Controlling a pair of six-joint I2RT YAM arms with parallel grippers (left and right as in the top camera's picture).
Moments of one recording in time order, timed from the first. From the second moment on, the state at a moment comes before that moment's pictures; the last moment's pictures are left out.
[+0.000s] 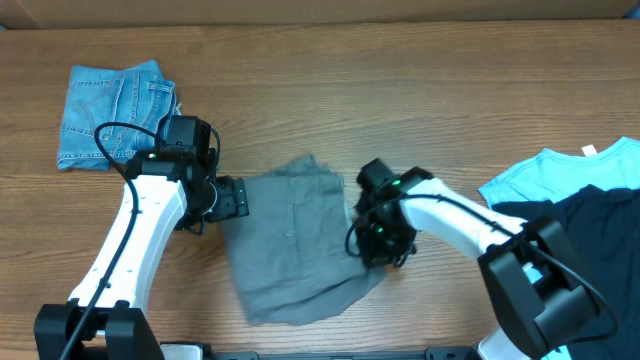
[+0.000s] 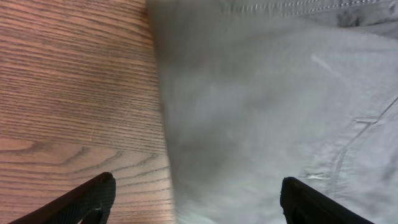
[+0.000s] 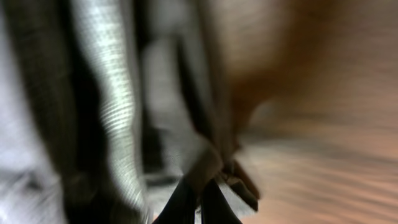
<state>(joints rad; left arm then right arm) -0.07 1.51 1.08 -1.02 0.07 -0.28 0.56 1.78 1.01 -0.93 -0.35 0.32</state>
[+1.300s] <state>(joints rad) -0.07 1.51 1.08 -0.98 0.10 -0.28 0.26 1.78 1.02 -0.76 -0.27 0.54</state>
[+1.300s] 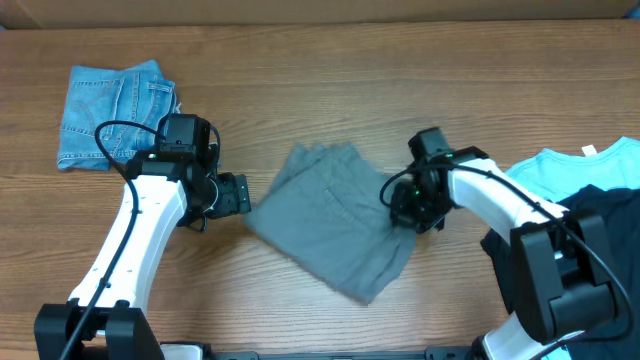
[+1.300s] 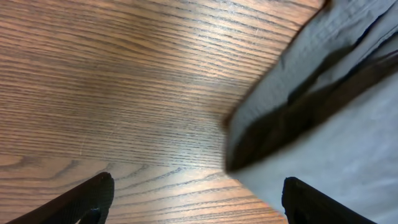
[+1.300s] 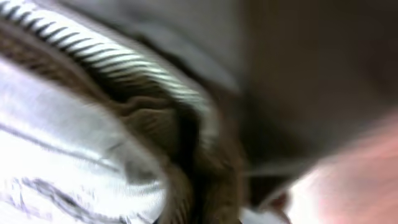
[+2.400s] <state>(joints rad) -0.14 1.79 1.08 -0.68 0.51 -0.10 0.28 1.78 1.09 -0.85 -0.43 0.46</state>
